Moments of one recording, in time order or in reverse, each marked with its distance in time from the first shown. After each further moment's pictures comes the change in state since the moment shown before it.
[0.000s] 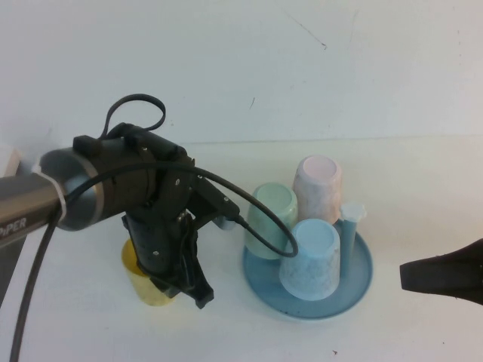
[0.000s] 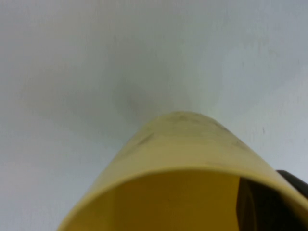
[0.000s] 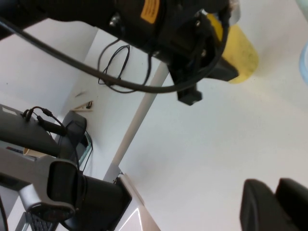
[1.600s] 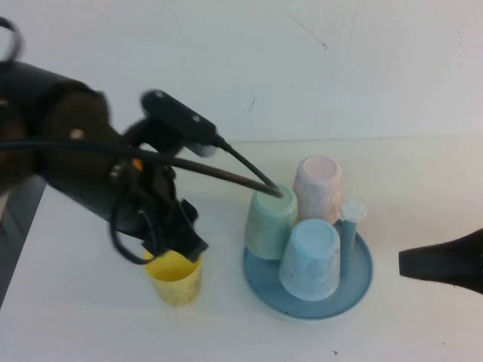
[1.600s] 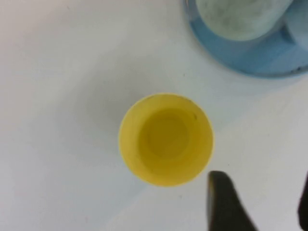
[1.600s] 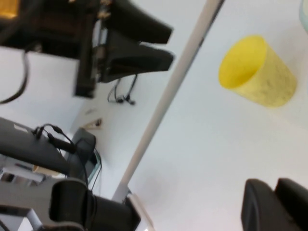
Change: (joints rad) right arm 0.000 -0.002 0.000 0.048 0.000 -0.006; left arm 0.000 -0.344 -0.001 -0.100 -0.019 -0.028
